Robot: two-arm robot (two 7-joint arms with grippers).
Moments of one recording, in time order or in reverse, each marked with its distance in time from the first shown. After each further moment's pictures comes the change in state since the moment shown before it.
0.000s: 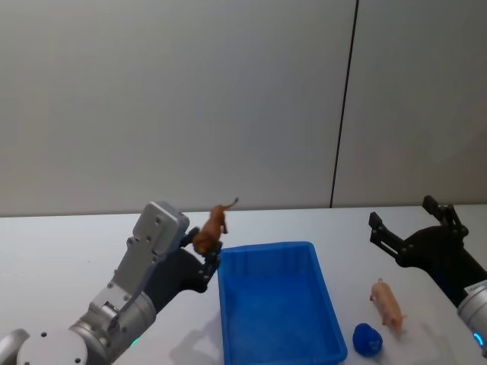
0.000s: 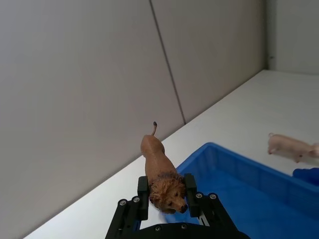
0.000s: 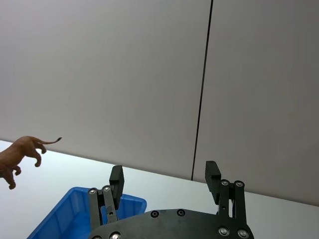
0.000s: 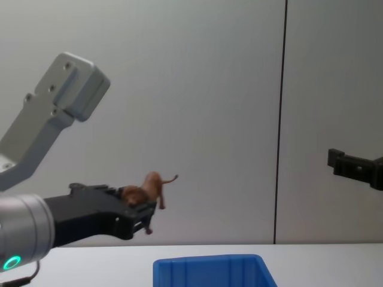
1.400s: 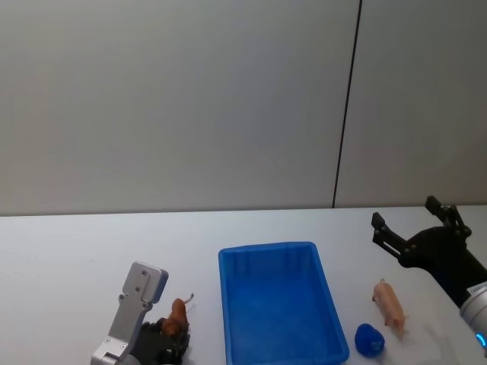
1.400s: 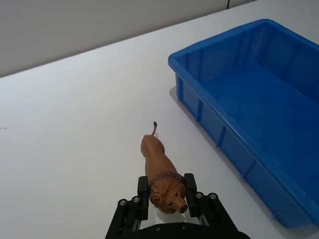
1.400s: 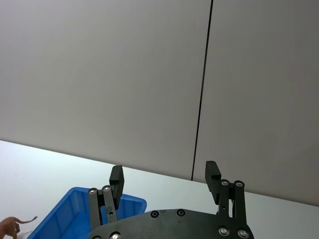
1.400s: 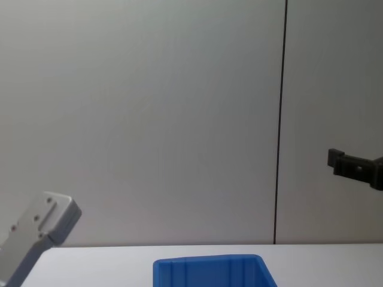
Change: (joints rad) left arm 0.046 -0.031 0.031 0.177 -0.206 0.198 0.204; right arm 0.000 0.000 0.000 0.000 0.000 0.000 0.000
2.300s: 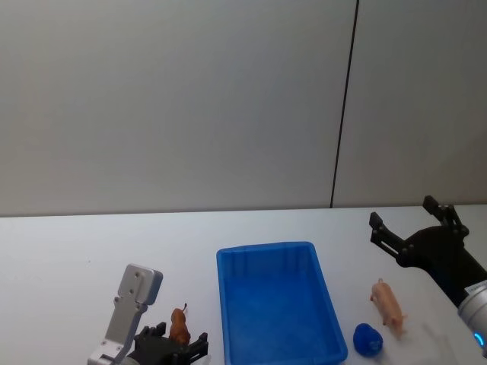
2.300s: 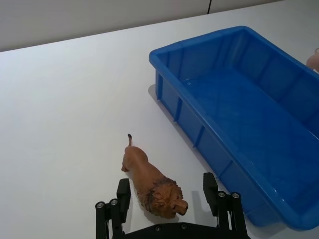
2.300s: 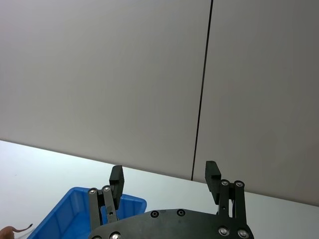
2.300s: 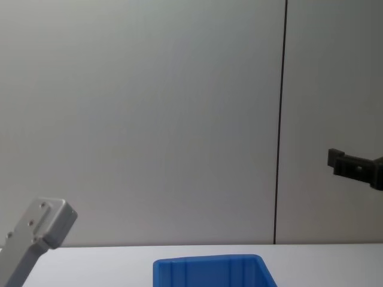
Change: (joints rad) left arm -0.006 0.006 -0.003 0.024 -0.096 -0.018 -0.074; right arm 0.000 0.000 0.000 0.000 0.000 0.000 0.000
